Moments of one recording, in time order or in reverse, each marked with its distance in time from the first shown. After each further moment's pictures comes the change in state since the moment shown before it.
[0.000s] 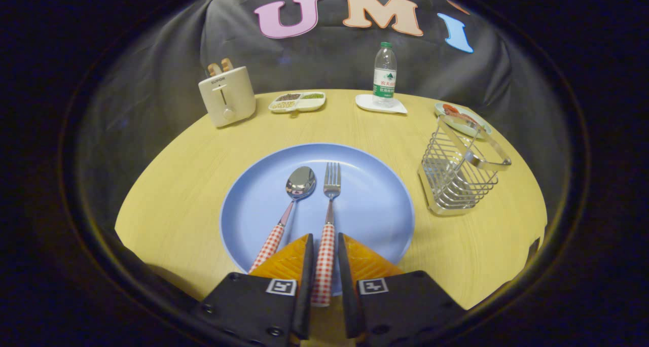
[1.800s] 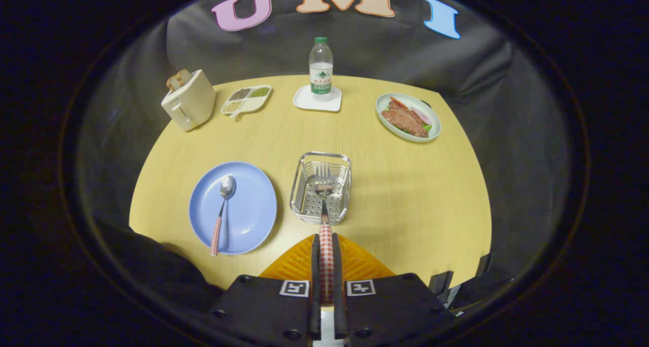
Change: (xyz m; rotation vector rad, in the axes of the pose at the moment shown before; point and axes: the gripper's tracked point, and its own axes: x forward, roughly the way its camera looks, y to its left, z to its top) arm -0.081 -0.166 0.090 -0.034 0.340 -0.021
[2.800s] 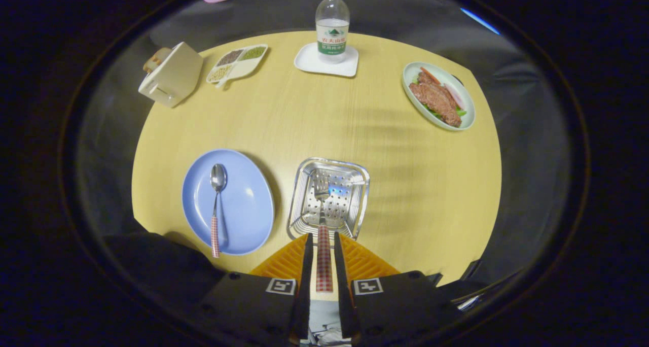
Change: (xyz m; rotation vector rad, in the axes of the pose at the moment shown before) arm 0.040 -0.001 0.032 -0.043 0.283 0.015
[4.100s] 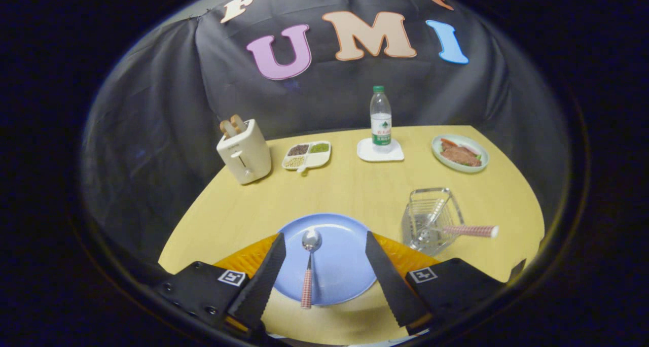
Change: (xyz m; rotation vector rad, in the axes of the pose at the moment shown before) arm -0.019 0.162 -0.013 0.117 -0.733 0.173
